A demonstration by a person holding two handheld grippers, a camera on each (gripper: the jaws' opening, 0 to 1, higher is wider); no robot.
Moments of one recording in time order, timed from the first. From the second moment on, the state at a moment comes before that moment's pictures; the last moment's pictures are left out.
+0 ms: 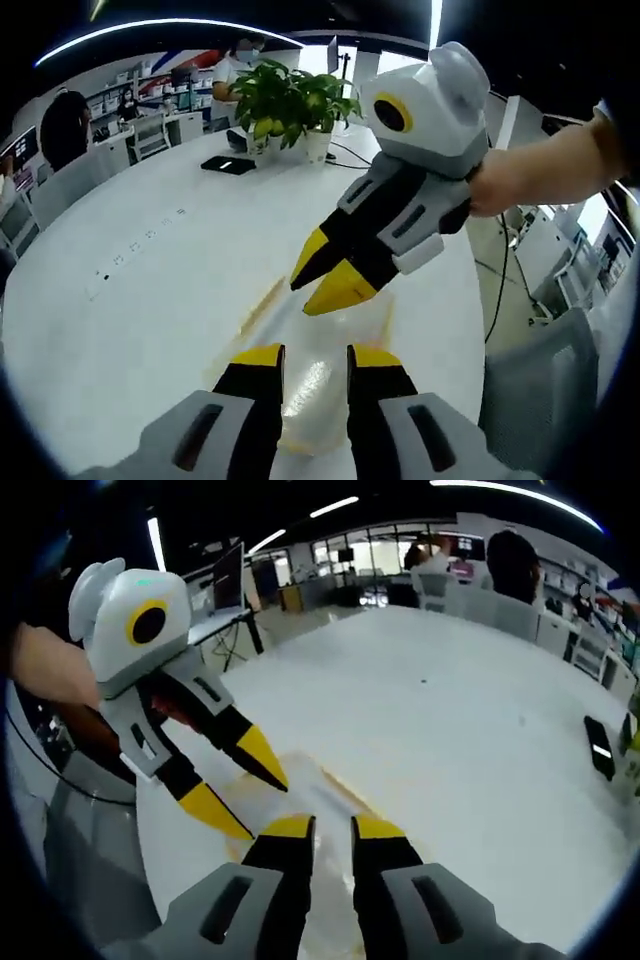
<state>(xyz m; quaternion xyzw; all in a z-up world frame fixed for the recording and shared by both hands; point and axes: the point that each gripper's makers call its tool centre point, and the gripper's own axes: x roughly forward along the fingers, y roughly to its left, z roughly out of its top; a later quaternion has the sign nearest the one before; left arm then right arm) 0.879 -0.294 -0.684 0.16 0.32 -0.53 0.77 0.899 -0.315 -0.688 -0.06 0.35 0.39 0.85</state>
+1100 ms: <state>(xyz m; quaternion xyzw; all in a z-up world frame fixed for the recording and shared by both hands) 0.867 -0.303 -0.694 0.15 0.31 -0.56 0.75 0.901 -0.294 -0.696 -0.08 0.35 0.41 0.84</state>
